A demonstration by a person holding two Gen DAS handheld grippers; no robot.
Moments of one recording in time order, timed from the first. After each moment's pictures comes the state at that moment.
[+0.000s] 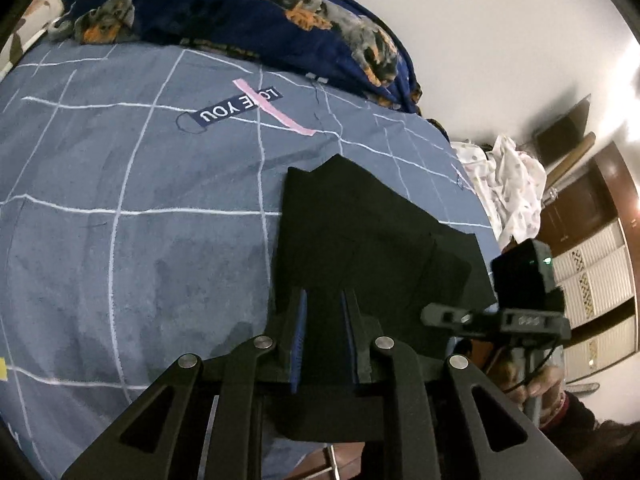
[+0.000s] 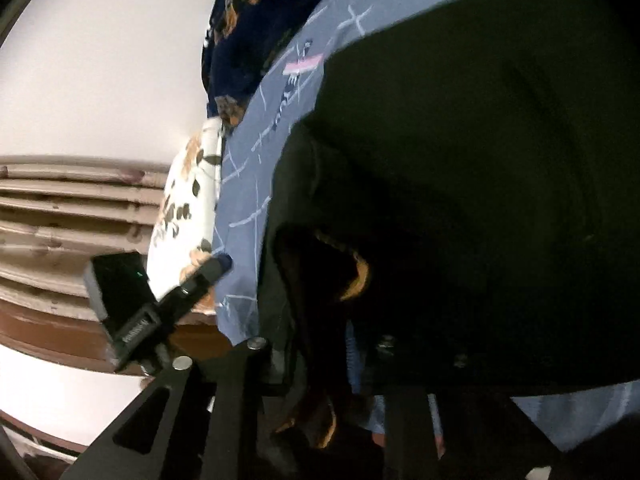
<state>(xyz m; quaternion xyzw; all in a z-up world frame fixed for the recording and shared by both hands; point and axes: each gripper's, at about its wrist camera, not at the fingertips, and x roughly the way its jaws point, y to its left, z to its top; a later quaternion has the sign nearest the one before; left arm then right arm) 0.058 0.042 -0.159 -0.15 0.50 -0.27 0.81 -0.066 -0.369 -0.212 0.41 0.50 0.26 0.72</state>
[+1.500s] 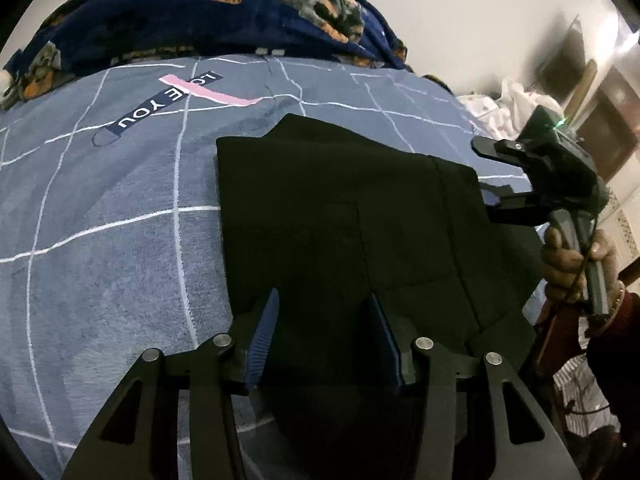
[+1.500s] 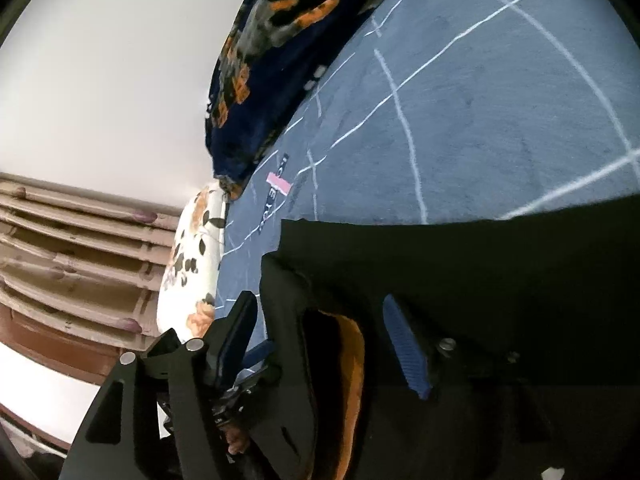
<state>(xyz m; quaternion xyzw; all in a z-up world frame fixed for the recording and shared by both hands) 0.059 -0.048 -0.210 -0.03 0.48 -0.27 0.83 0.019 -0.479 -0.215 0.41 0.46 0.28 0.73</state>
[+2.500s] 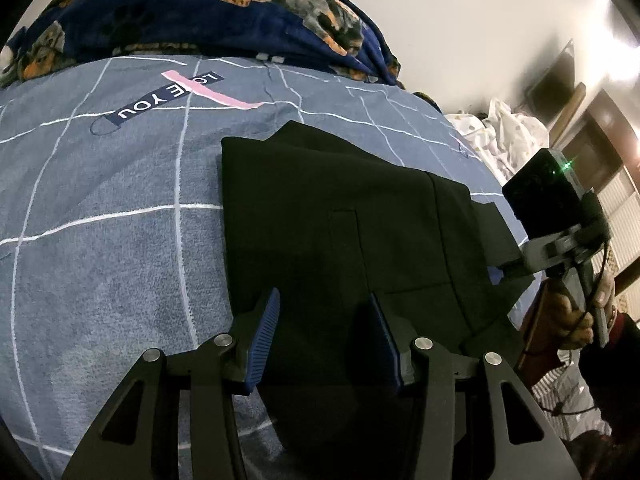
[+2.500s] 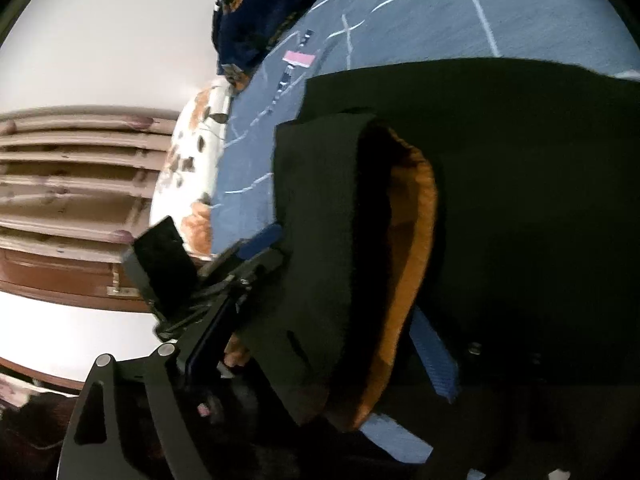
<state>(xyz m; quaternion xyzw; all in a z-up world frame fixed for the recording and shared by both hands) 0.061 -0.037 -0.212 -0.07 0.47 -0.30 0.83 -0.021 -0.427 -0.222 0.36 0.56 0.37 0.65</state>
